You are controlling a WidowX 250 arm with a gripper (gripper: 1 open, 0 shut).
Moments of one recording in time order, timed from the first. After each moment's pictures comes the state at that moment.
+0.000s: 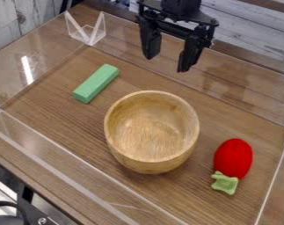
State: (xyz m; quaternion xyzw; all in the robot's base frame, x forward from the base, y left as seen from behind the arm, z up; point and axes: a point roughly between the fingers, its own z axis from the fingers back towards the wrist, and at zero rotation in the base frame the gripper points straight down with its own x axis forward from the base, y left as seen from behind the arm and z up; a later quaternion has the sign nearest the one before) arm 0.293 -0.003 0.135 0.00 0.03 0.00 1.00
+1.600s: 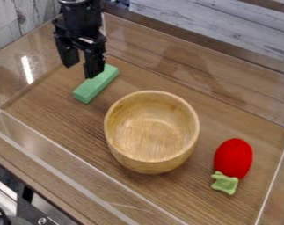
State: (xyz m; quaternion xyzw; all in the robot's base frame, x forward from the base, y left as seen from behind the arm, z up) arm 0.271 0.132 0.078 0.00 0.01 -0.04 1.00
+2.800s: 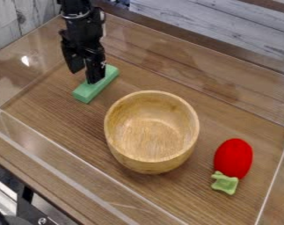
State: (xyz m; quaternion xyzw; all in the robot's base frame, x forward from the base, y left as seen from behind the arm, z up) arm 0.290 0.156 0.044 -0.02 -0.01 -0.07 1.00
